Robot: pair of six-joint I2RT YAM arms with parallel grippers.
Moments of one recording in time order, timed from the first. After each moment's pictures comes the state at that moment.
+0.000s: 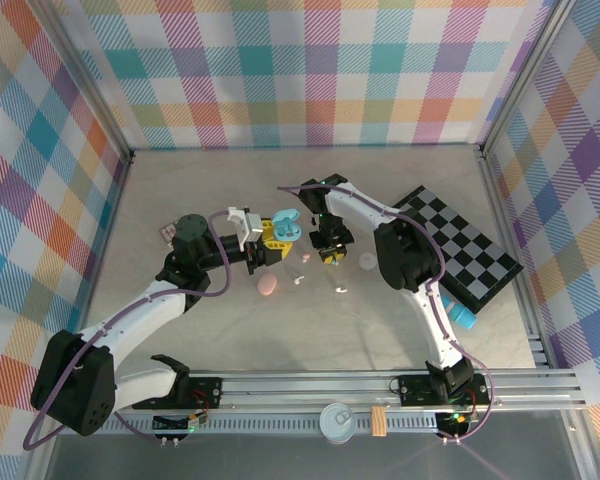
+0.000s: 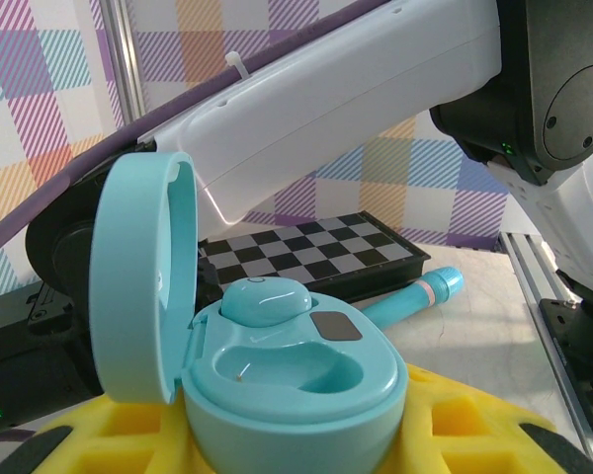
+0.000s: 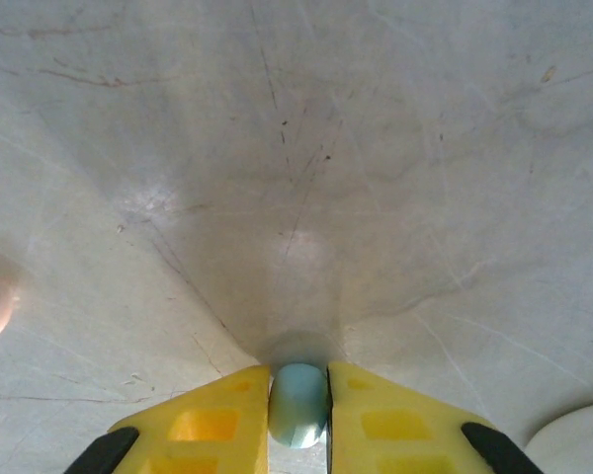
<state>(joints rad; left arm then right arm) -0.41 1.16 0.62 0.52 0.86 0.06 0.61 2.36 1.98 -1.33 -0.02 0.30</state>
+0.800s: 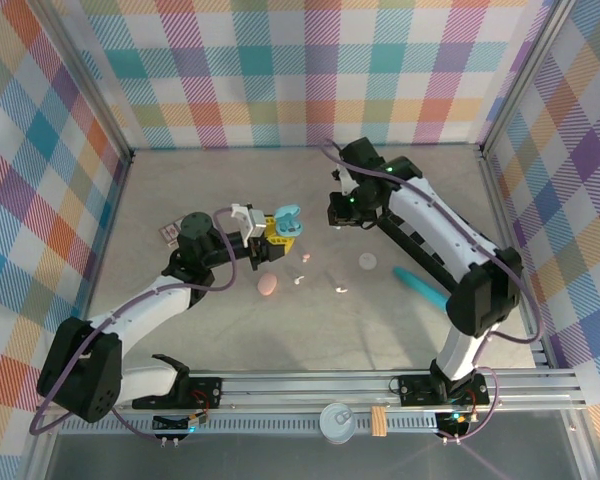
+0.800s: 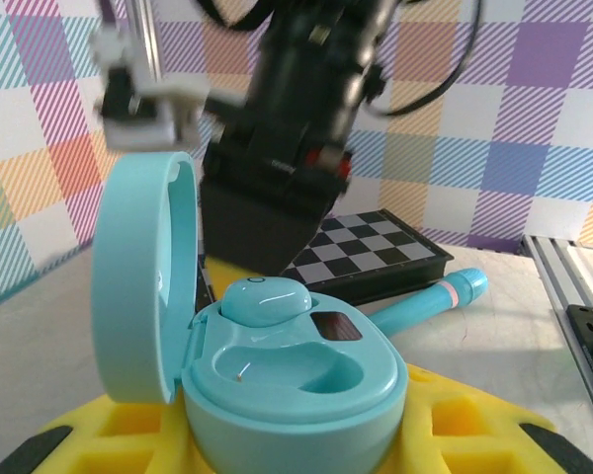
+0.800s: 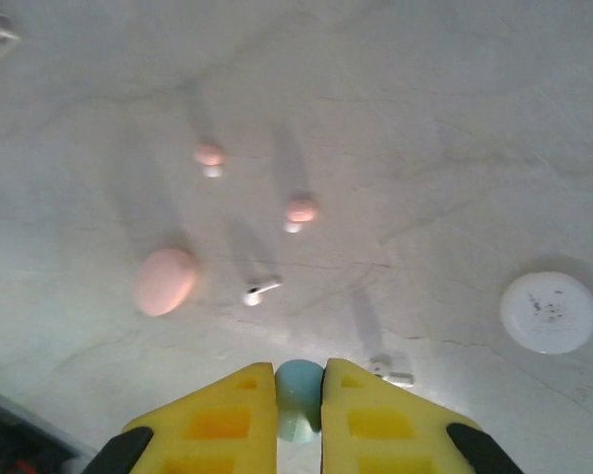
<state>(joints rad) -0.41 1.24 0.63 0.58 0.82 0.05 0.55 1.73 1.73 -1.11 -0.22 0.38</state>
